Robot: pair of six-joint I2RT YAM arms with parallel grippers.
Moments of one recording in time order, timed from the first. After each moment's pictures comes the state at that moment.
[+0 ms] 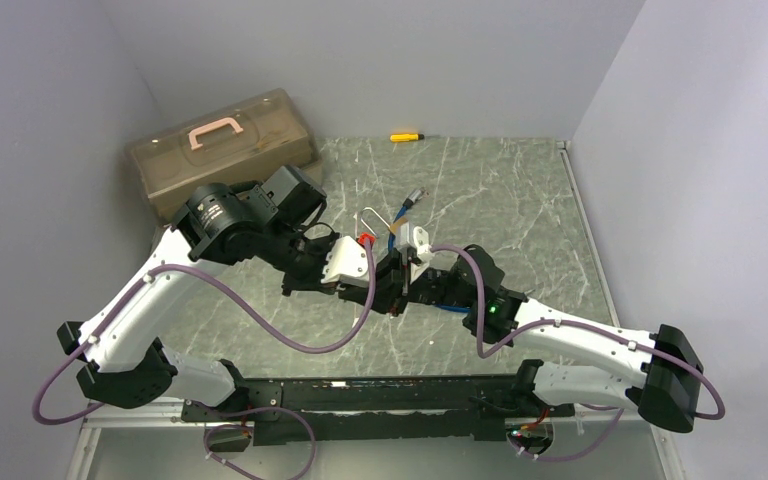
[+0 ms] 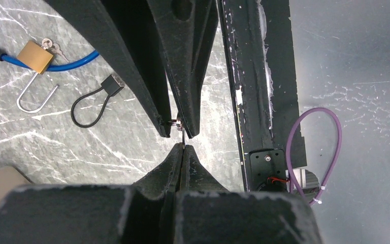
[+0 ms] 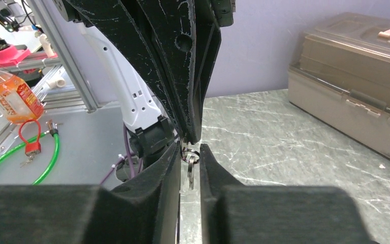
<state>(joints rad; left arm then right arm) -0.90 1.36 1.87 -1.54 0.45 0.74 1.04 1.06 0.70 0.57 -0.48 0.20</state>
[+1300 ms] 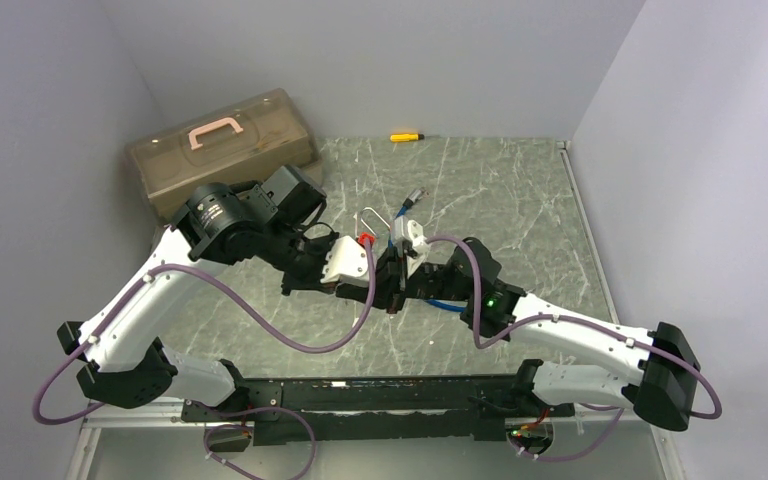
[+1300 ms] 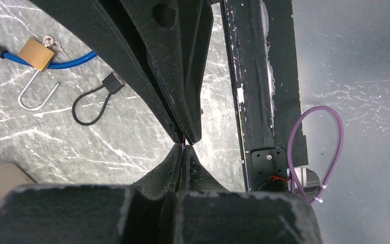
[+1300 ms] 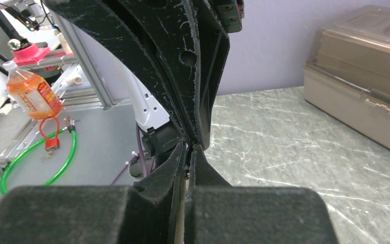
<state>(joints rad) -0.90 1.36 1.87 -1.55 0.44 0.74 1.02 1.09 0.74 0.55 -0.54 0.23</state>
